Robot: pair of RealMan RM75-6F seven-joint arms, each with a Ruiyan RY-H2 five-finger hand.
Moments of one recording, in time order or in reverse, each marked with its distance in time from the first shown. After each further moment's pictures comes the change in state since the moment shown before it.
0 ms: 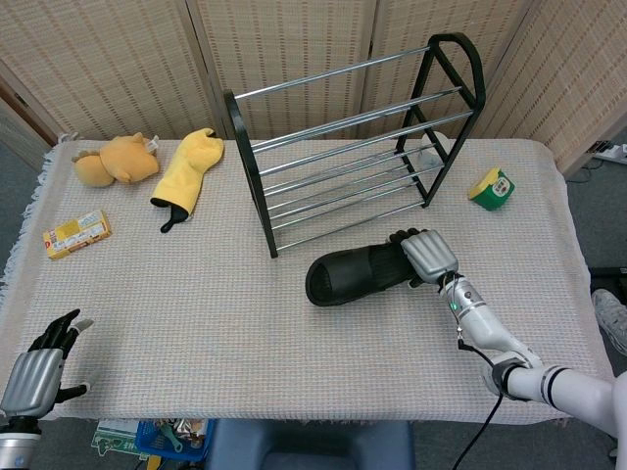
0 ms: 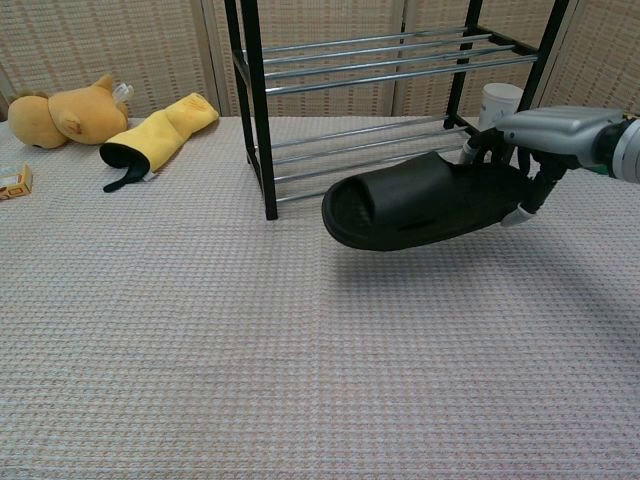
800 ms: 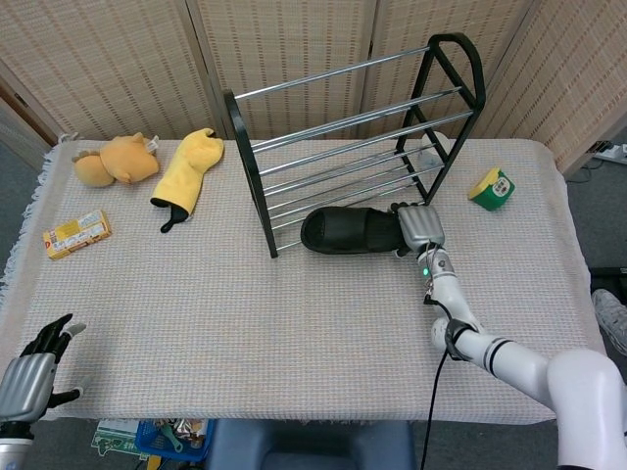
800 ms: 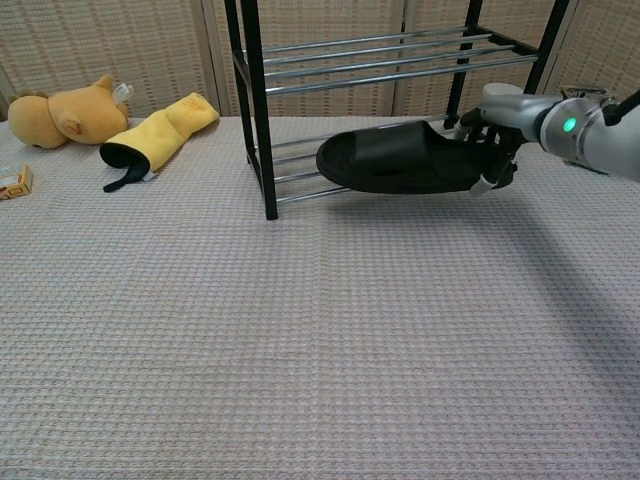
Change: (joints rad) left arm 0.016 0.016 0.013 0.014 -0.009 0.006 -0.024; right arm 0.168 -0.216 0.150 0.251 0.528 -0.083 -0.303
